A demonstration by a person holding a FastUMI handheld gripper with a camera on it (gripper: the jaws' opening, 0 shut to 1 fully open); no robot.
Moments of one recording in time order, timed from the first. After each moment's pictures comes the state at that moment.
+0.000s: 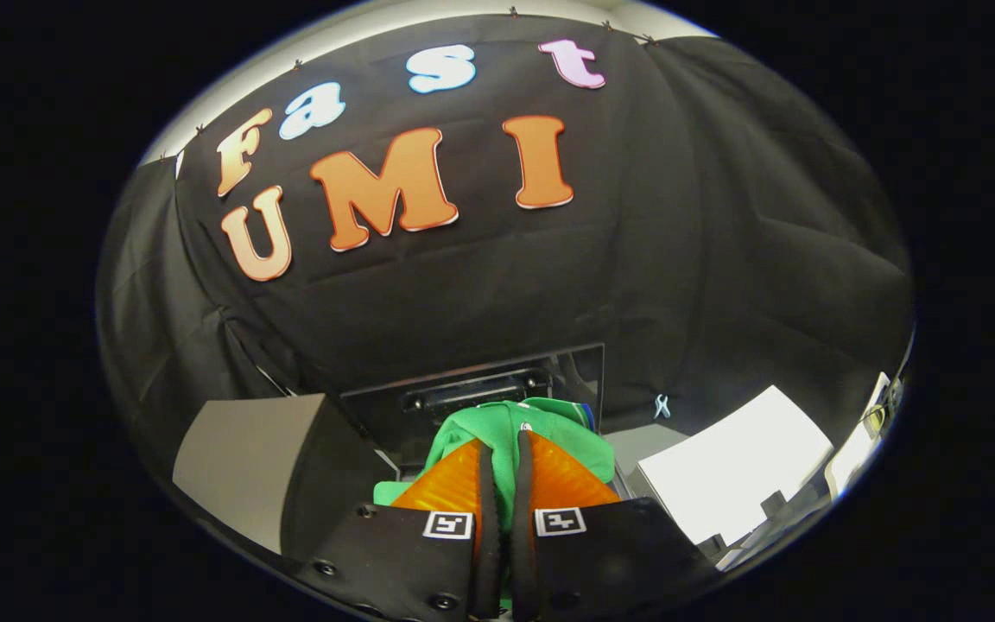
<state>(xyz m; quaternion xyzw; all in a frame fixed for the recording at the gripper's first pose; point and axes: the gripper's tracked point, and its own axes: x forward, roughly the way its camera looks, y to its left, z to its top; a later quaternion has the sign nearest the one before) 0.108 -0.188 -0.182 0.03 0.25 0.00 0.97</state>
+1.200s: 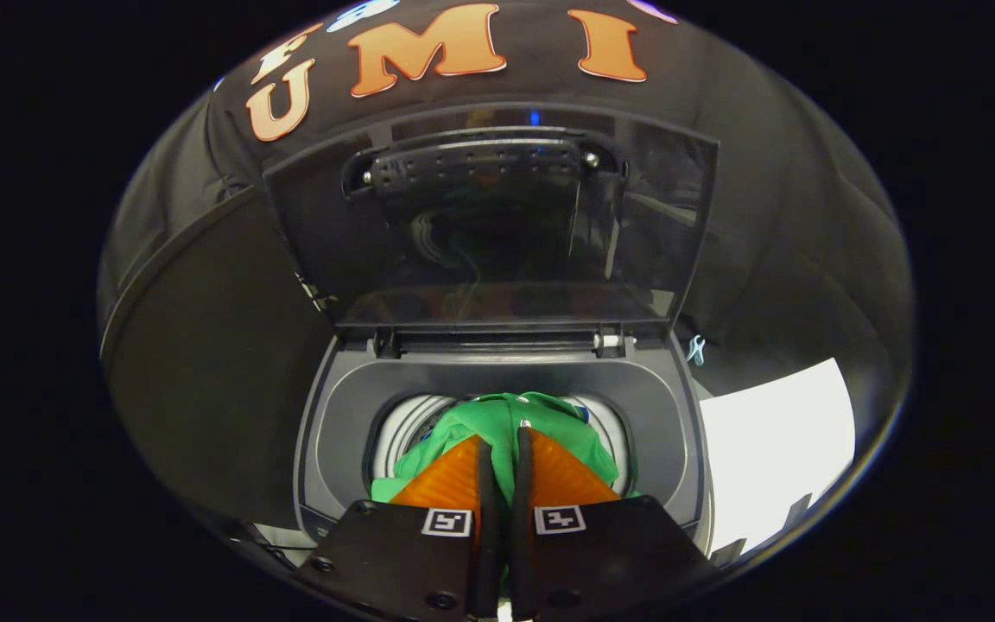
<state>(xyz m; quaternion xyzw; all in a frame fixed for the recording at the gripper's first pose) 0.144 -0.184 -0.433 -0.05 0.39 0.07 0.92</state>
